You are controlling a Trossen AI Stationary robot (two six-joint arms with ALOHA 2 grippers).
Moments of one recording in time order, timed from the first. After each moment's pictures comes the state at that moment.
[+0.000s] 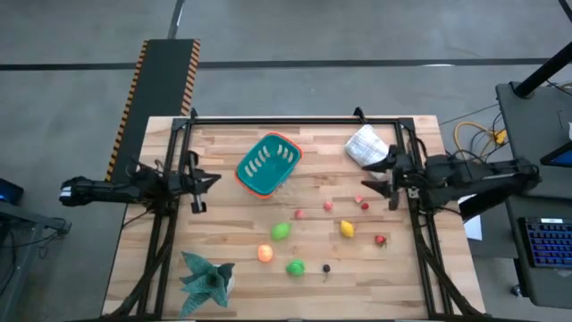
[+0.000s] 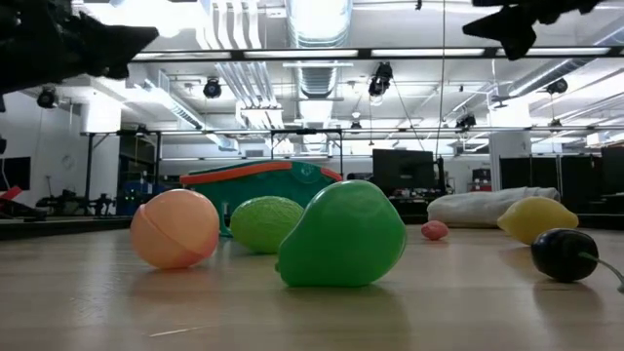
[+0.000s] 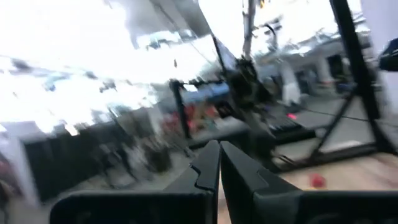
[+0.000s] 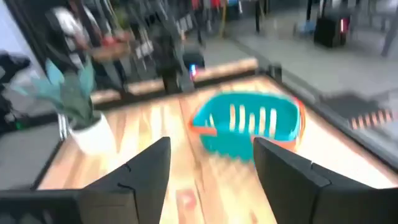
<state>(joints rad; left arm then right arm) -0.01 0.20 0.01 0.53 -0.14 0.39 0.14 0.54 0.60 -0.29 0.26 0.23</state>
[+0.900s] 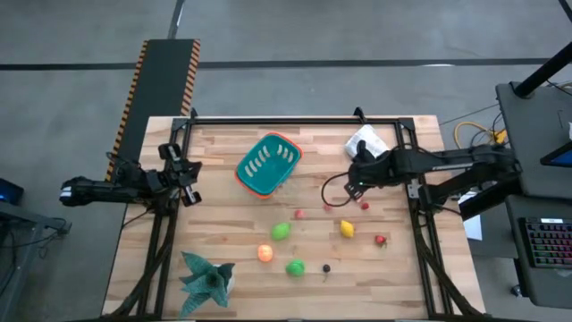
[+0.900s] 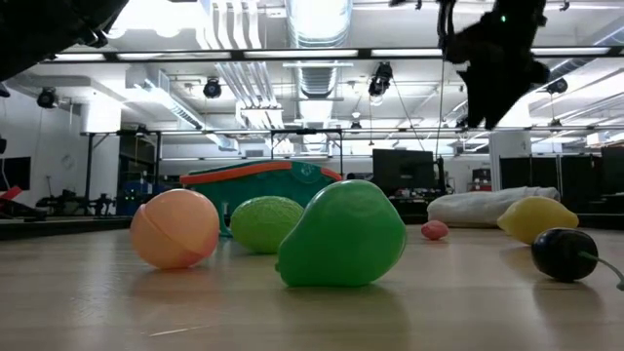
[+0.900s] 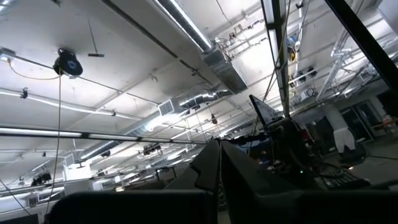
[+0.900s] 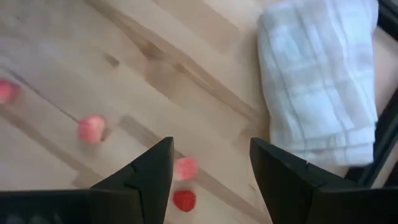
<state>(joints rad) -0.01 0.20 0.01 0.81 -0.17 0.56 0.02 1.27 1.03 -1.14 0.39 0.88</state>
